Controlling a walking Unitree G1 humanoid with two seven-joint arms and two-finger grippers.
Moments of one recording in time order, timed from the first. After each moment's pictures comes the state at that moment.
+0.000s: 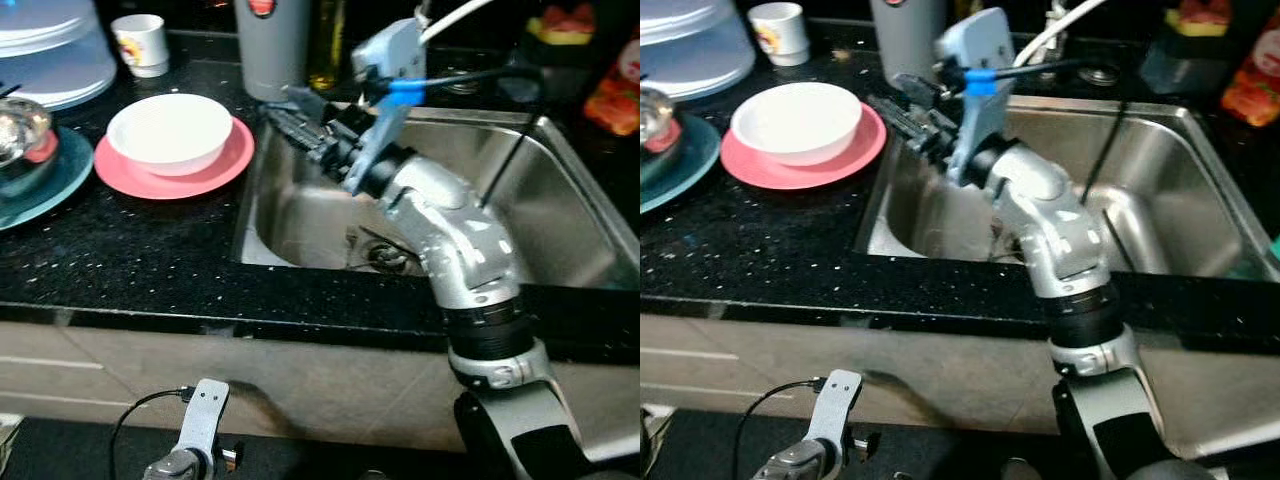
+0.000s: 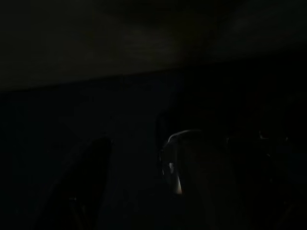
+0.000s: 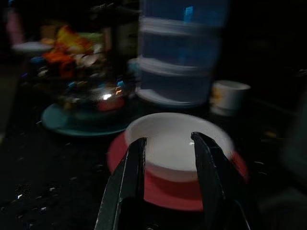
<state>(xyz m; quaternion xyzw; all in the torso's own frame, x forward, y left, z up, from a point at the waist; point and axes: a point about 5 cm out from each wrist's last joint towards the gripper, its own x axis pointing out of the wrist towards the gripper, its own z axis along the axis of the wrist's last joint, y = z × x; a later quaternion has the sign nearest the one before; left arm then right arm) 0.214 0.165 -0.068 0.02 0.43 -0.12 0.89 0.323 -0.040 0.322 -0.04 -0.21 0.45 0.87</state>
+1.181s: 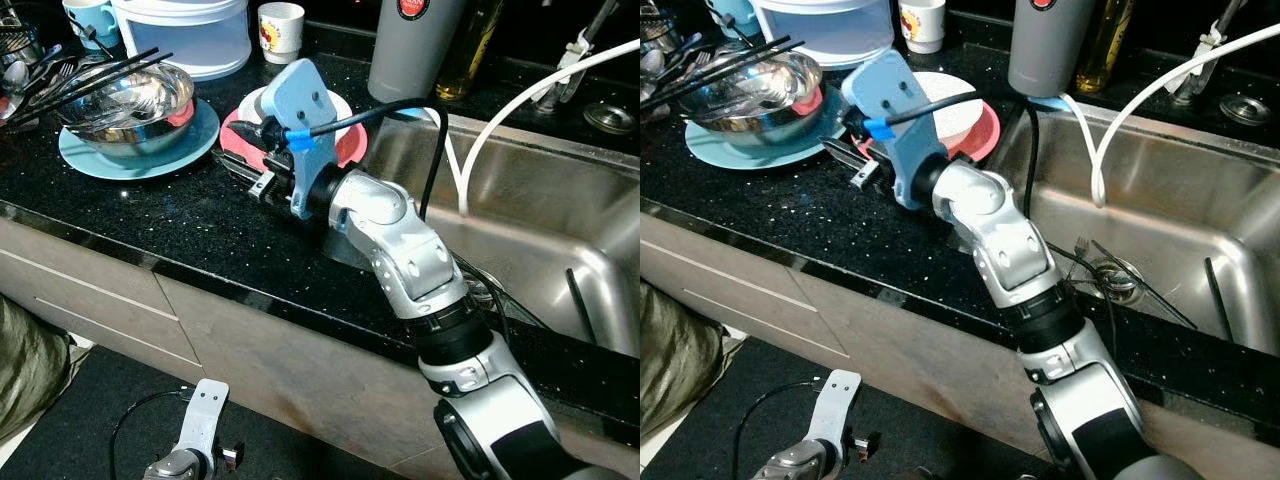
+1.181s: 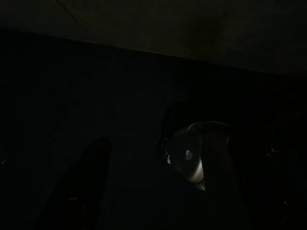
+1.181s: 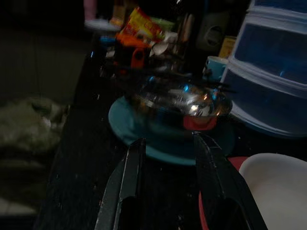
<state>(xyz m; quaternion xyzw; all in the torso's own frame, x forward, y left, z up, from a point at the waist) 0.215 0.166 -0.068 0.01 0.43 -0.12 0.89 0.323 -0.007 0.313 -0.09 -0.21 0.45 0.86</state>
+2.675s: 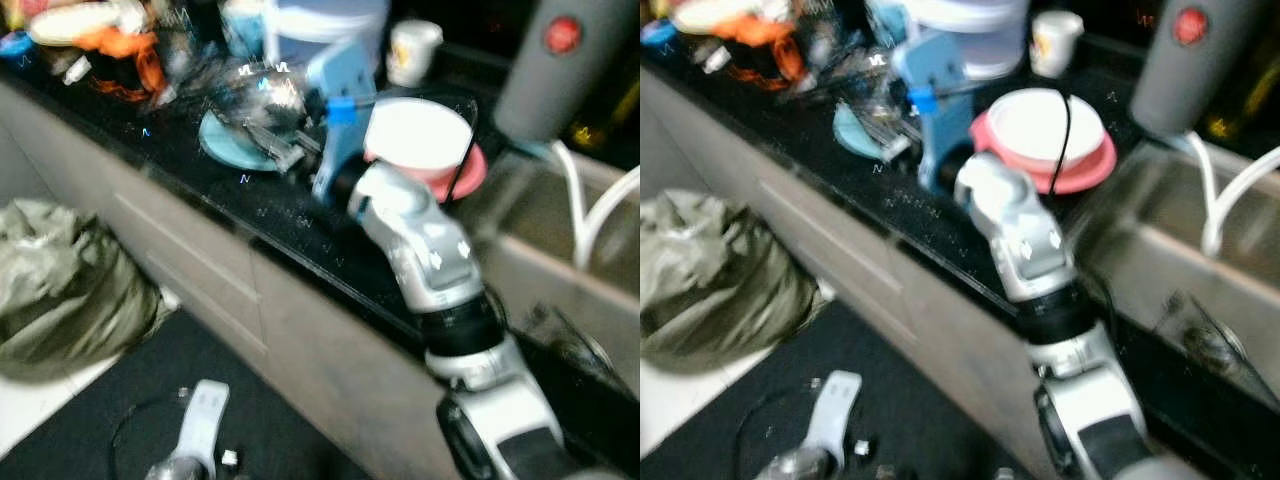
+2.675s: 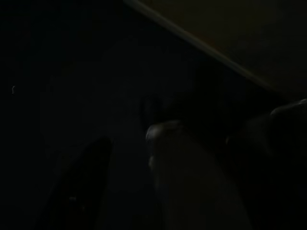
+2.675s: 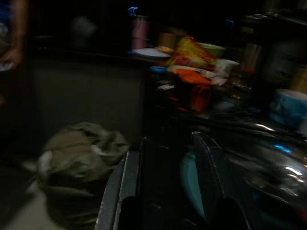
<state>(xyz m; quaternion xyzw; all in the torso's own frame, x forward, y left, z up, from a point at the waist) 0.211 0.168 -0.071 0.02 0.45 -0.10 0.89 0.335 -0.024 0.318 -0.06 -0.21 0.39 0.89</state>
